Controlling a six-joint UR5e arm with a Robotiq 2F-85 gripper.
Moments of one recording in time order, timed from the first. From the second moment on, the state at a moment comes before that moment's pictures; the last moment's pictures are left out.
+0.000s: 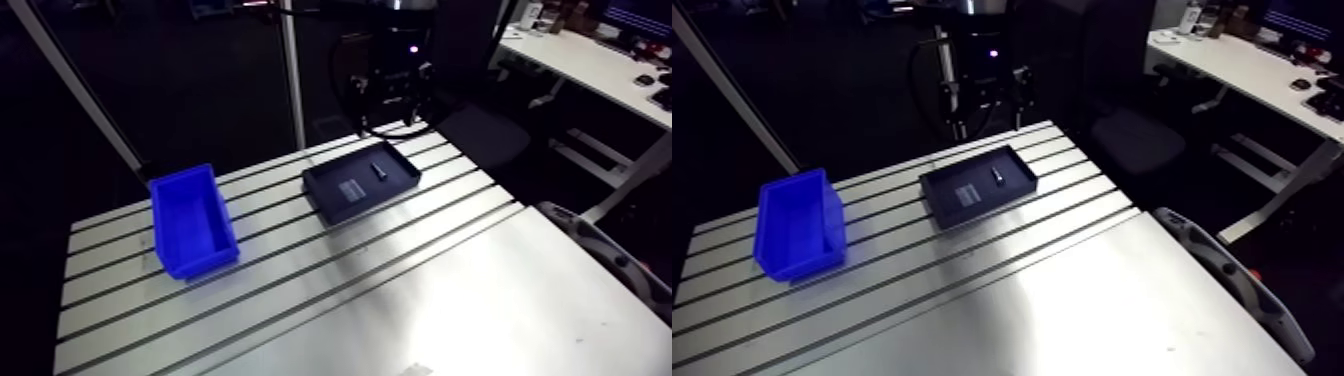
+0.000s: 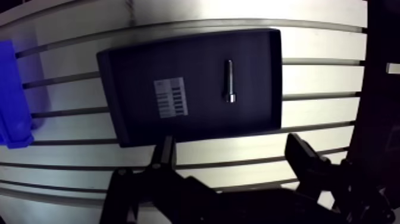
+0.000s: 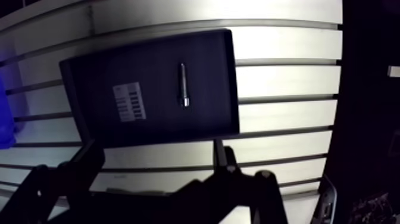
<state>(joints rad) -0.48 -1.18 1.66 -2.01 -1.59 -1.99</state>
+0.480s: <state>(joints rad) -0.49 -1.11 1.66 -2.05 -1.59 -2.00</state>
